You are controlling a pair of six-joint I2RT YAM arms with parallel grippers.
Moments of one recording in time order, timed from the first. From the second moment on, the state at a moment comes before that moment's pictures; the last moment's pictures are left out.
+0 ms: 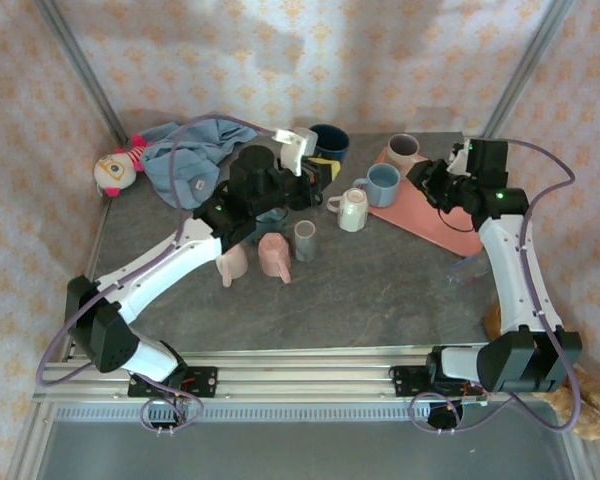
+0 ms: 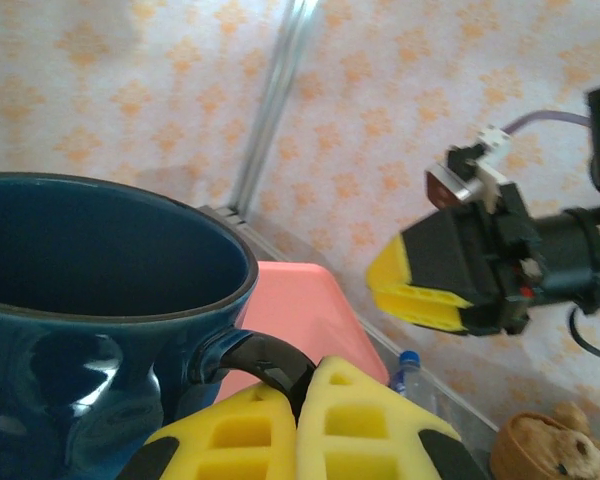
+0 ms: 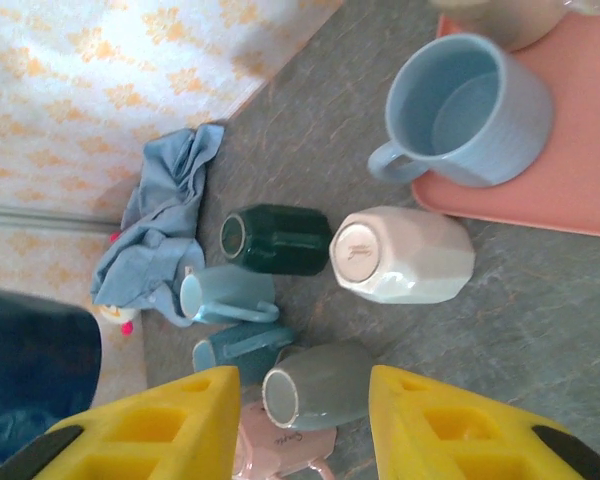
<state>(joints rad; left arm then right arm) -0.67 1.49 1.35 0.03 0.22 -0.32 -0.06 1.28 1.33 -0.75 -0.50 0.70</state>
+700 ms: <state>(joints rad) -0.82 1.95 1.53 0.34 0.24 -0.27 -0.33 1.34 1.33 -0.78 -0.54 0.68</state>
